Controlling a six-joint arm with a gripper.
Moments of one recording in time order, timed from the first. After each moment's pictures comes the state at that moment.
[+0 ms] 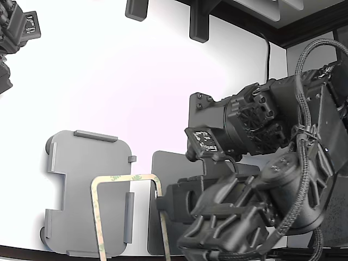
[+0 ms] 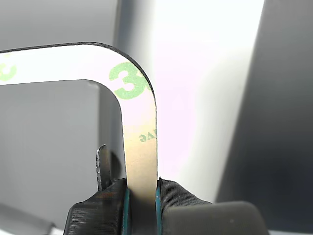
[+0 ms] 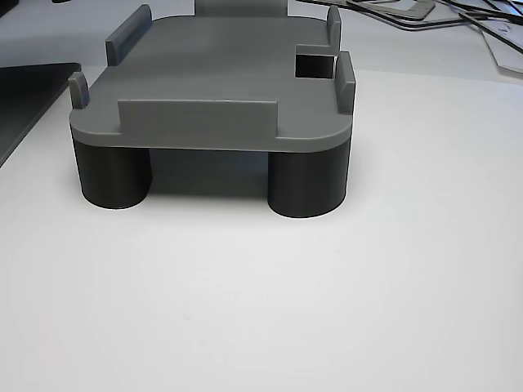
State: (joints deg) arm 40.5 89.1 82.0 94.3 5.2 126.7
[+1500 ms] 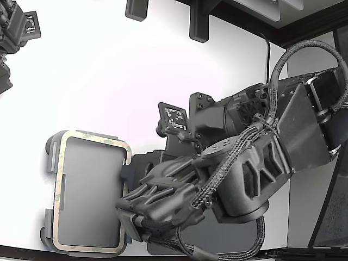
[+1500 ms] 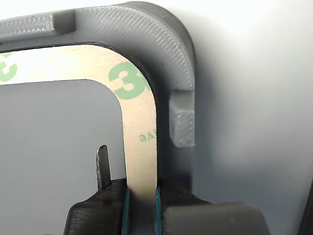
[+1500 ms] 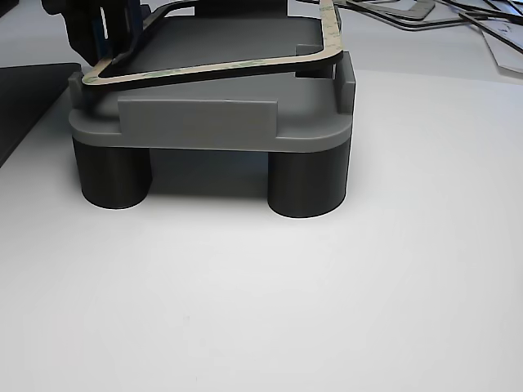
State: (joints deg) arm 31.2 78.7 79.3 92.0 9.2 125.9
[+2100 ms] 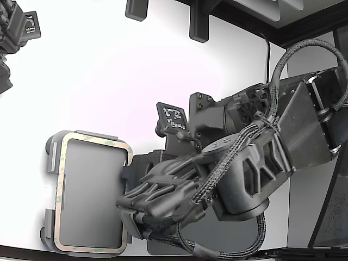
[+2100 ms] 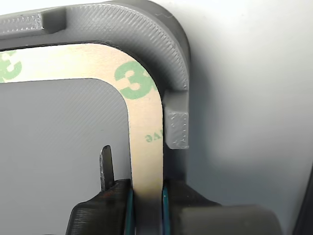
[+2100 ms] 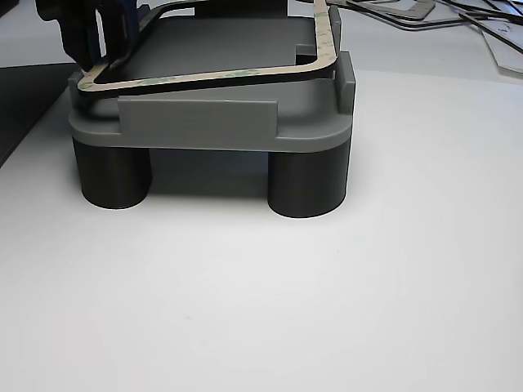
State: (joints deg) arm 30.8 79.6 81.0 91.0 8.3 124.1
